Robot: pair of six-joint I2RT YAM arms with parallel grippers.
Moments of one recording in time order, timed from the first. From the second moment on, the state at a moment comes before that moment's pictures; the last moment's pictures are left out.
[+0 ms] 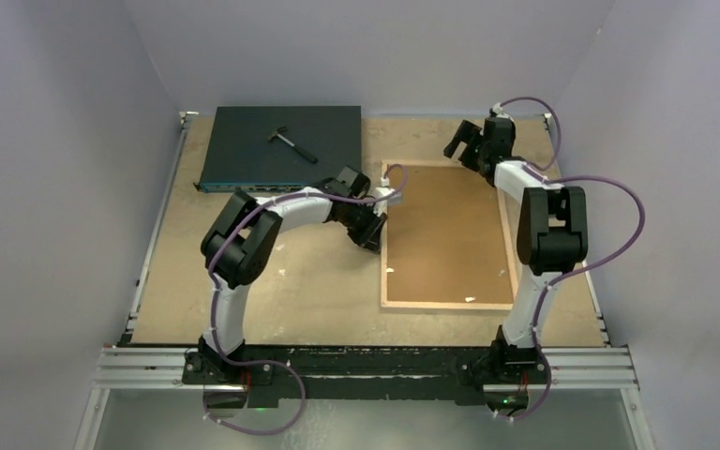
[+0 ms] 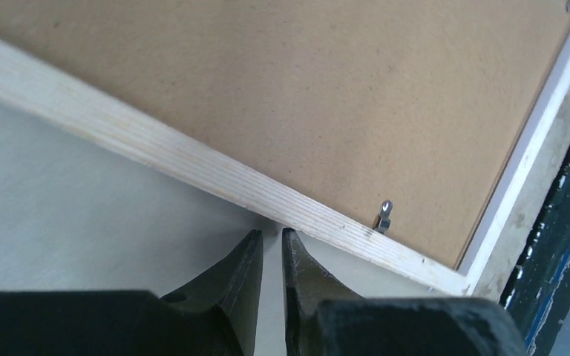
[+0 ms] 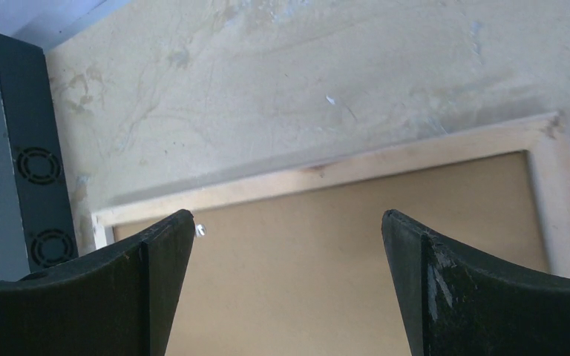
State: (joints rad) left arm -0.60 2.06 1.37 -0.38 0.61 0.13; right arm 0.02 1.96 1.34 0.01 -0.06 0.48
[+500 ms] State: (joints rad) left arm -0.74 2.11 1.39 -0.35 0.82 0.07; right arm 0.11 2.16 1.60 -0.10 -0.02 0.48
